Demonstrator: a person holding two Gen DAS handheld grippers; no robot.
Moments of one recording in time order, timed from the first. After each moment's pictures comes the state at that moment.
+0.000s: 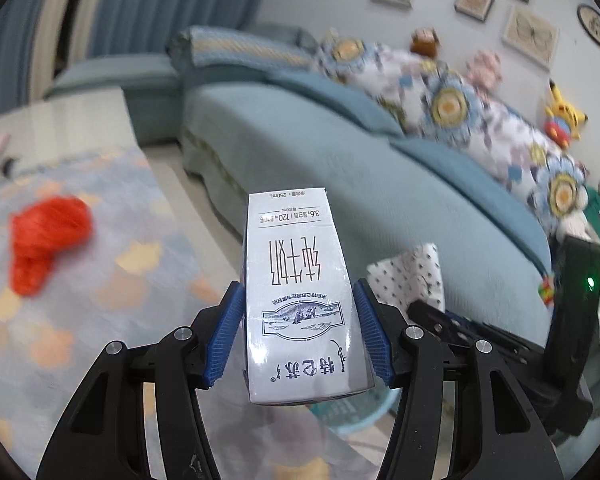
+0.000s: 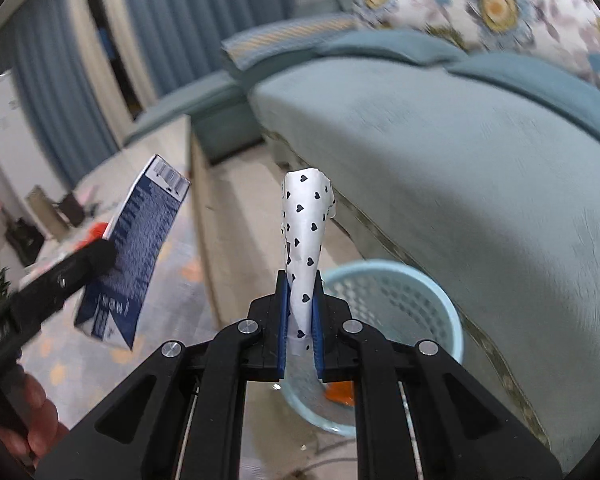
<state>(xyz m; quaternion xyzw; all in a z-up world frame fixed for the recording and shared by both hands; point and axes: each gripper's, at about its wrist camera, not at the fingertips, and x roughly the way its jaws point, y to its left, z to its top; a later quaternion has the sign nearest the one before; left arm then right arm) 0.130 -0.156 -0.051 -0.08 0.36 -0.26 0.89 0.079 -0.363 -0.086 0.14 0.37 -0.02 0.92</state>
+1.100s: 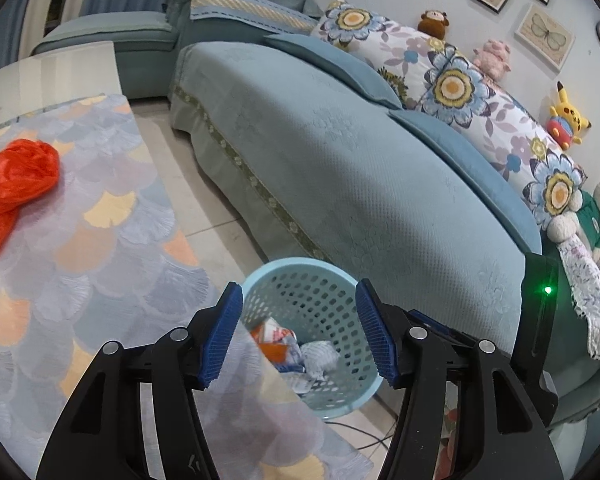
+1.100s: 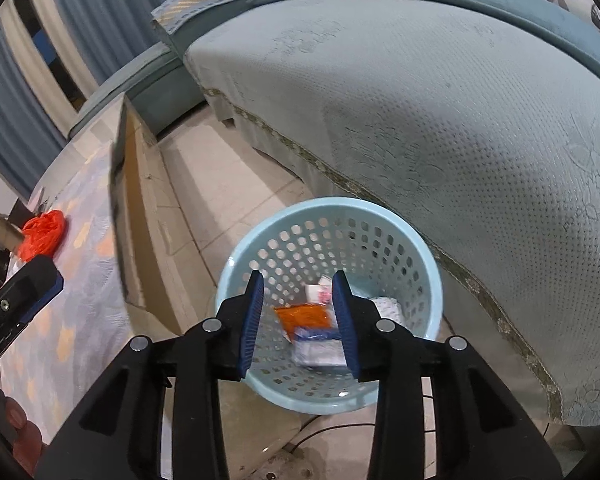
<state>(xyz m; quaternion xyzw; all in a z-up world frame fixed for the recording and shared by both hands) 0.149 -0.148 -0.077 -0.11 0.41 -0.27 0.87 0.094 -0.394 -0.140 0.18 0.44 -0.07 0.88</state>
